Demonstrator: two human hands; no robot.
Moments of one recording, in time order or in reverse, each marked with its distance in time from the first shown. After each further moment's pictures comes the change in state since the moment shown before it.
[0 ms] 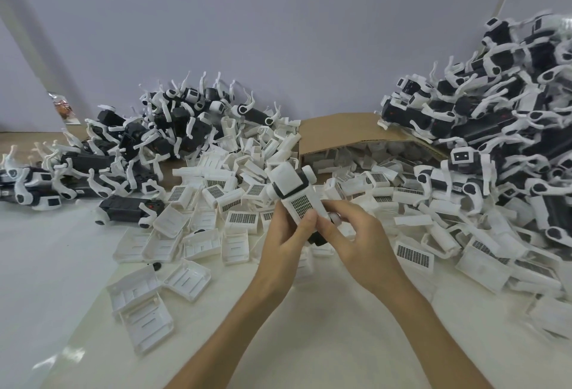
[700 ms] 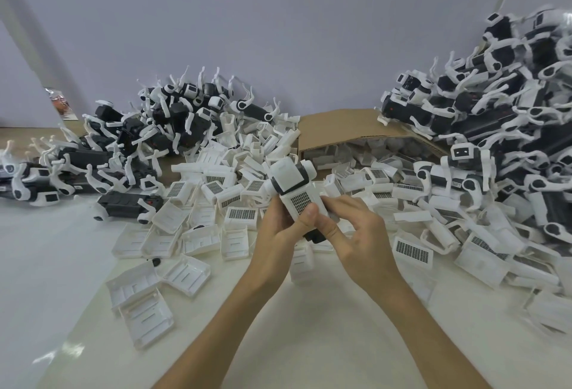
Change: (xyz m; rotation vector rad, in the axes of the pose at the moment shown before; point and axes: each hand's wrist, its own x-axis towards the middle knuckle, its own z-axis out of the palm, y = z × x) left_hand 0.004 0.007 -0.006 -0.013 -0.061 0.036; right_hand -0.005 -0.005 0.005 -0.031 0.066 -0.099
